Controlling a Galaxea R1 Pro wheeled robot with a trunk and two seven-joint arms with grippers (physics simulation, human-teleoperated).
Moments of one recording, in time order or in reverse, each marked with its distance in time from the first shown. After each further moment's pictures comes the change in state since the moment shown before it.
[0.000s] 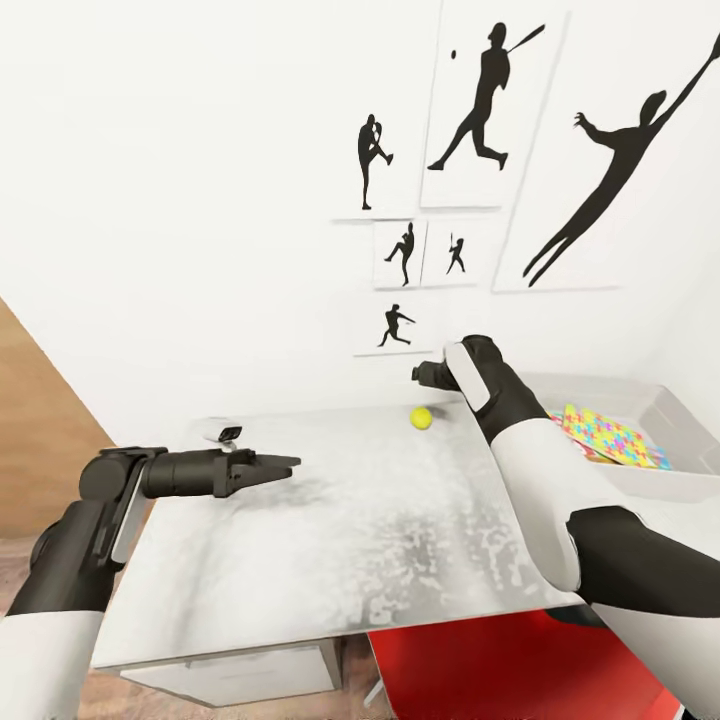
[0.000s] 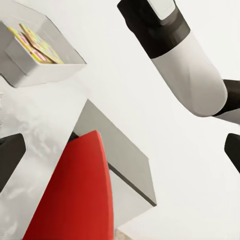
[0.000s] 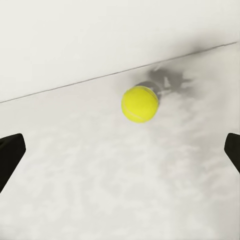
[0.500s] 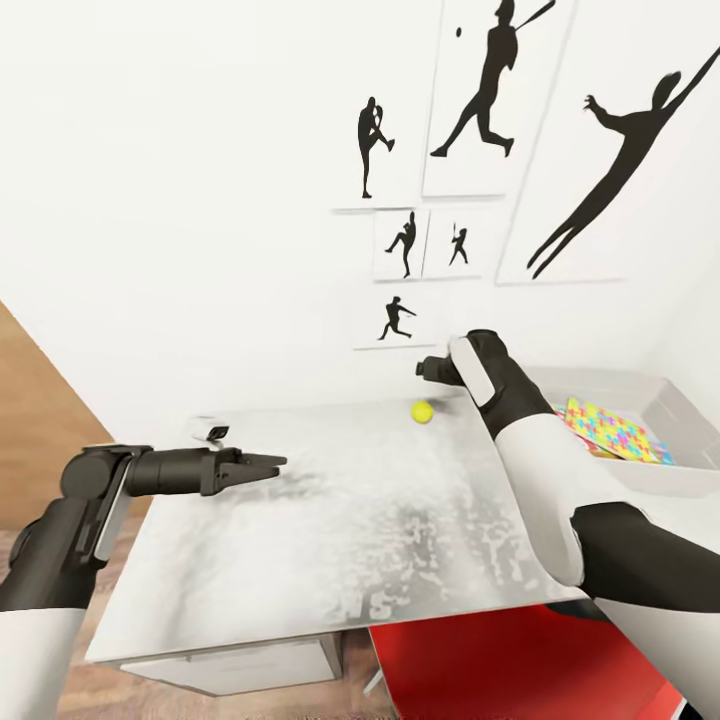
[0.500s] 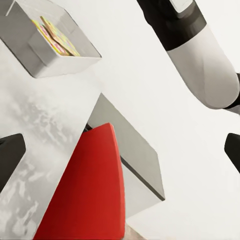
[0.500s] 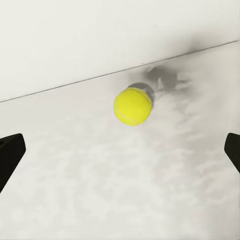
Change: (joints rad) left arm -0.007 0.055 0.004 0.009 -0.005 -0.003 0.000; right arm -0.014 -0.012 0.000 -0.007 0.003 0.005 -0.001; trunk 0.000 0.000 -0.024
